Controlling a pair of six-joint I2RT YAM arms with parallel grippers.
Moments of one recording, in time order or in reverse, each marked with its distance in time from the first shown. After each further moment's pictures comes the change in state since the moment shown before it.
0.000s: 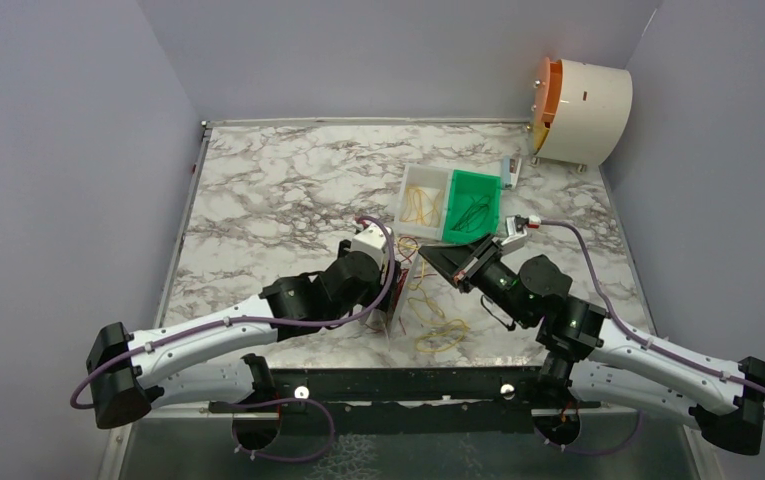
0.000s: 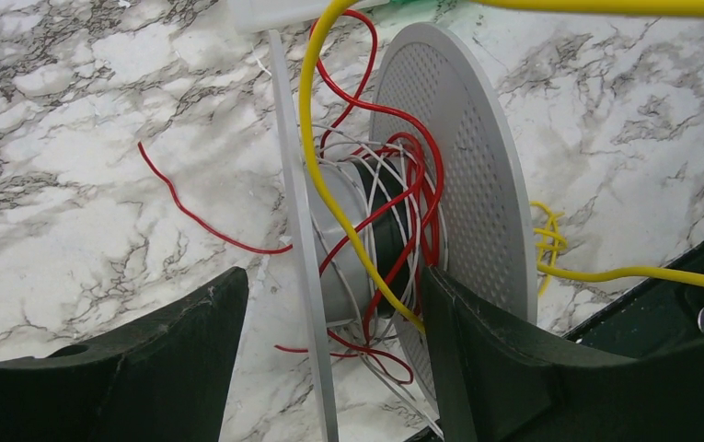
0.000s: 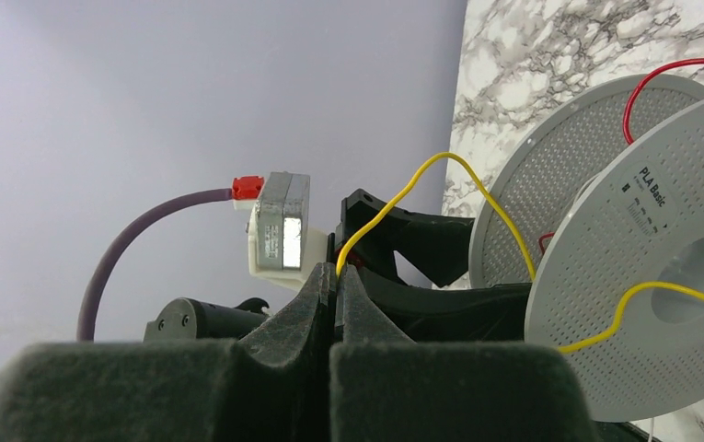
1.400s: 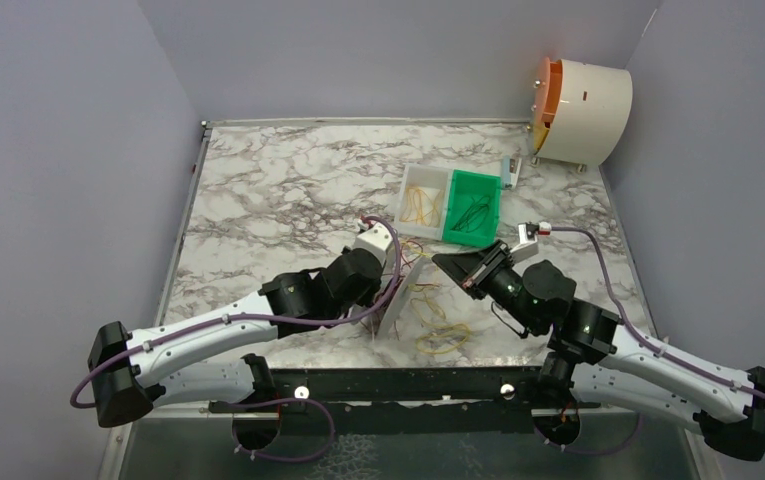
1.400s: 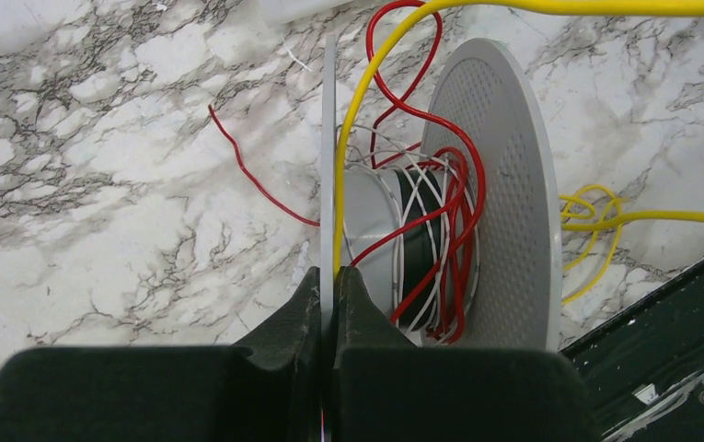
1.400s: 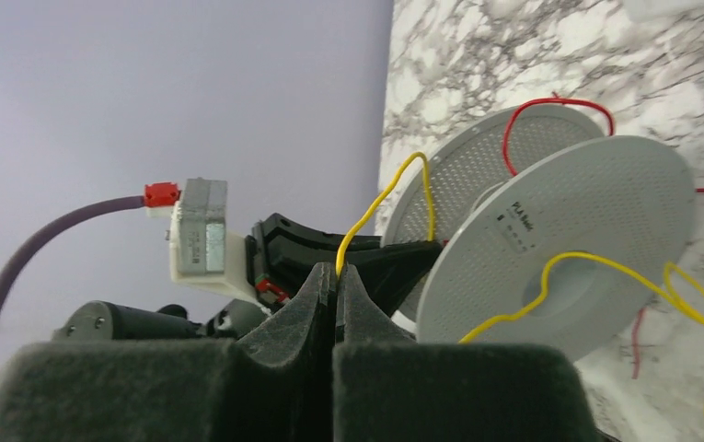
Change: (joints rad) left arm 0.000 0.016 0.052 -0.094 -0.022 0.089; right arm 0.002 -0.077 -0.020 -0.158 0.065 -0.020
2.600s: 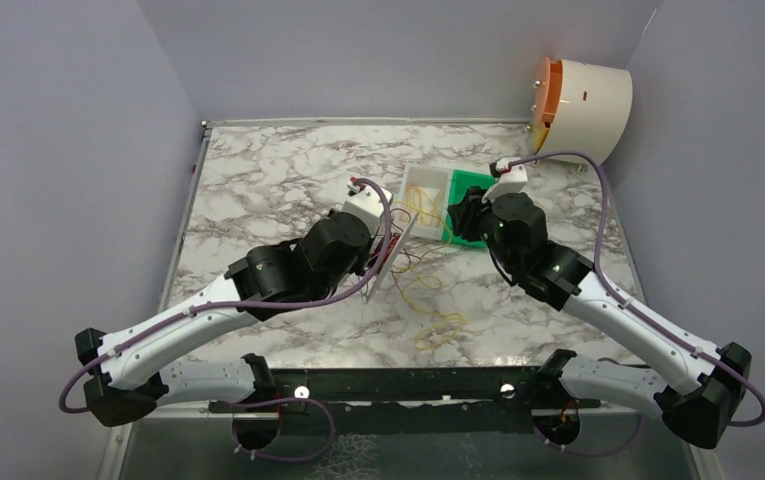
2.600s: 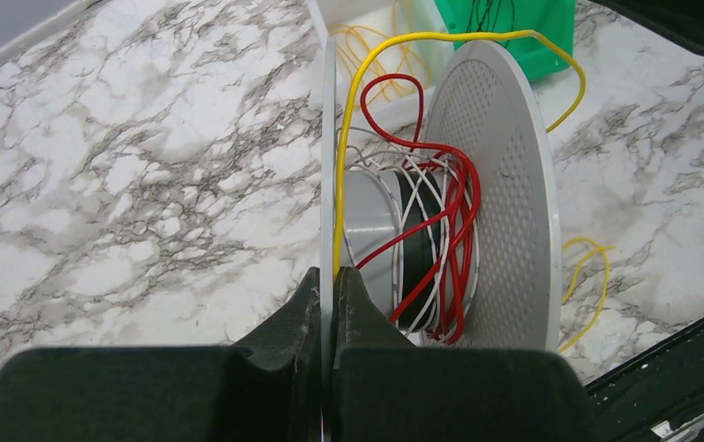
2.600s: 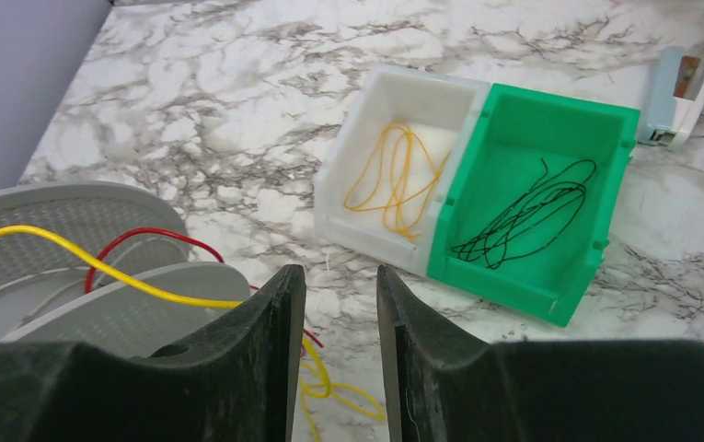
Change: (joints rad) left arm 0.012 0.006 0.375 -0.231 -0.116 0.153; right arm -0.259 0.364 0.333 -0.139 0.052 -0.898
